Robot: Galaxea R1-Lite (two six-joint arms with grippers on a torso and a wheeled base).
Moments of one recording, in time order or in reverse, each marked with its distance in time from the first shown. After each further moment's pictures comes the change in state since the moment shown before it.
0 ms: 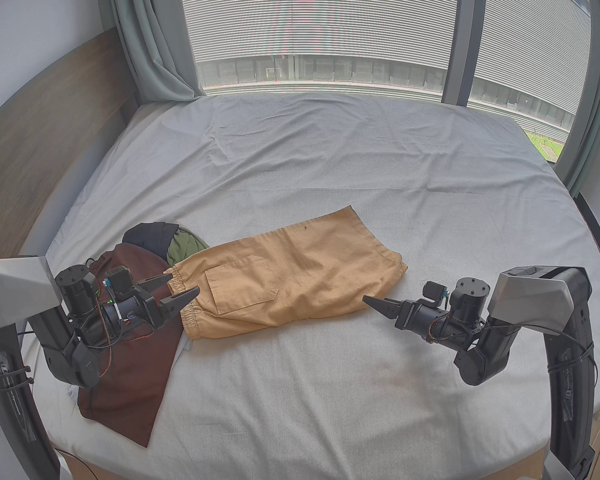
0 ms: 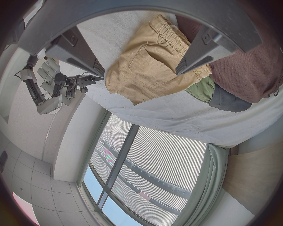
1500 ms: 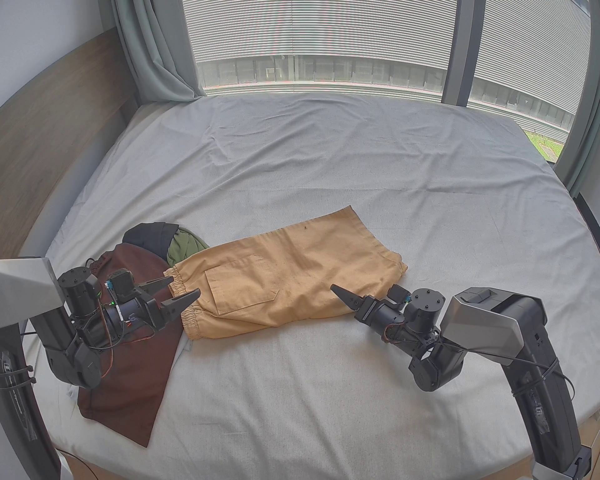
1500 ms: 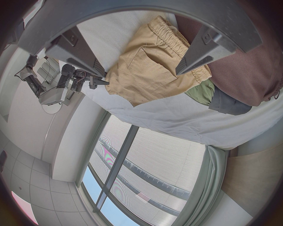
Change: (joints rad) left arm 0.003 0.021 -0.006 0.000 0.000 0.000; right arm 0.129 0.233 -0.344 -0.009 -0.213 0.229
